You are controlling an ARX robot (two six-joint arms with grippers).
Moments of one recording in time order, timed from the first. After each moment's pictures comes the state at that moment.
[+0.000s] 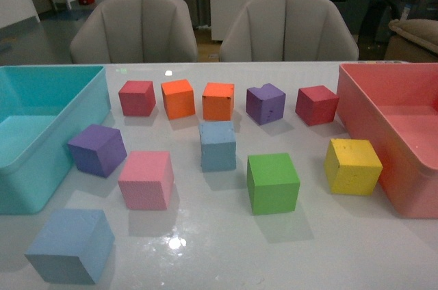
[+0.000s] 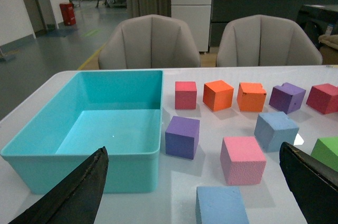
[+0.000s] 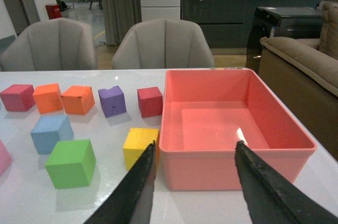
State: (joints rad) left arm 0.00 0.01 0.01 0.00 0.00 -0.01; right arm 0.00 0.00 0.01 0.00 0.00 0.00
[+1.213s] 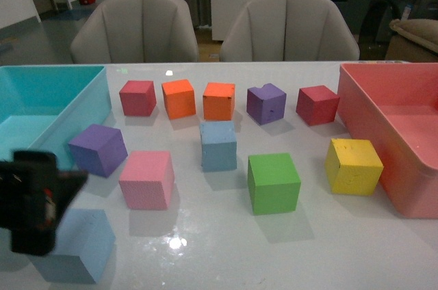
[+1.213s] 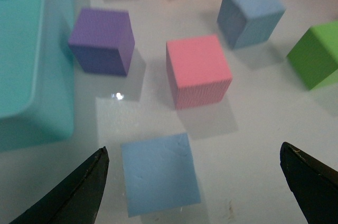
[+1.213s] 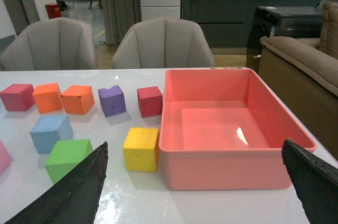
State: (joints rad) left arm -0.22 1.26 0.38 0.32 -0.02 -0.05; right arm 0.00 0.00 0.01 0.00 0.00 0.00
